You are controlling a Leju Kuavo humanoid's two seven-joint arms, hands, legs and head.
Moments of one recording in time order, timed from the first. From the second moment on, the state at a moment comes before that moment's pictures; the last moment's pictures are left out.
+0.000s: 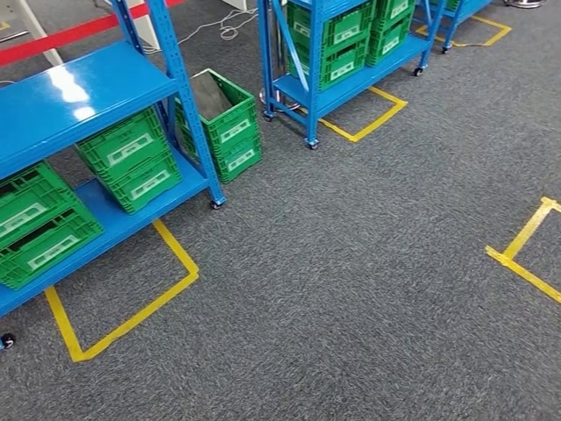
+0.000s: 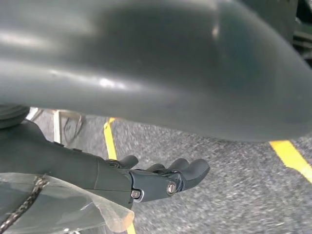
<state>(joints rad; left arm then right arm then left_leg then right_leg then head) 0.29 -0.33 0.40 -0.83 -0.83 0.25 0.14 0.16 -0.13 0.78 -0.66 -0.53 -0.26 0.08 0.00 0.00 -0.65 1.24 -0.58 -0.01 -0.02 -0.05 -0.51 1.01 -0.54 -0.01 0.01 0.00</state>
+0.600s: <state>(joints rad) 0.30 -0.31 0.31 -0.84 -0.79 0.27 0.16 0.11 -0.12 0.87 -0.60 -0.59 -0.26 0.02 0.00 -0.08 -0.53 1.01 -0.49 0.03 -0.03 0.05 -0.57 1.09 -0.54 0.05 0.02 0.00</state>
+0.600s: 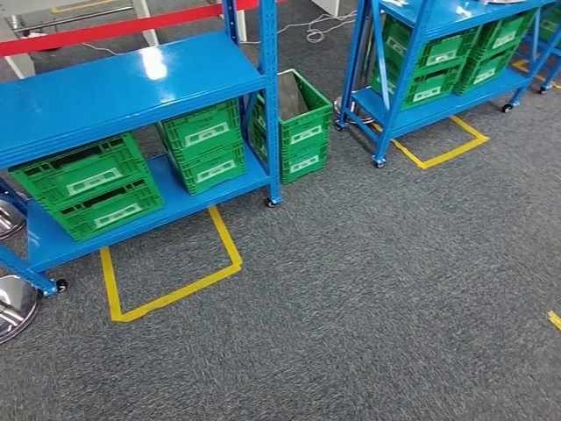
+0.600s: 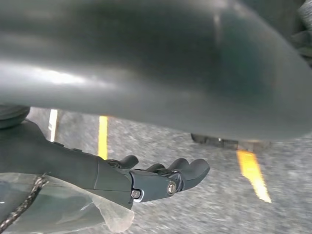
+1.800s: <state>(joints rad) 0.24 -0.19 0.07 -0.71 -0.61 0.38 0.19 0.05 -0.09 0.96 -0.46 -0.65 -0.23 -0.05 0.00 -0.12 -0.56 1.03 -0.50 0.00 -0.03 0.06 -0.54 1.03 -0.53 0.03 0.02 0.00</state>
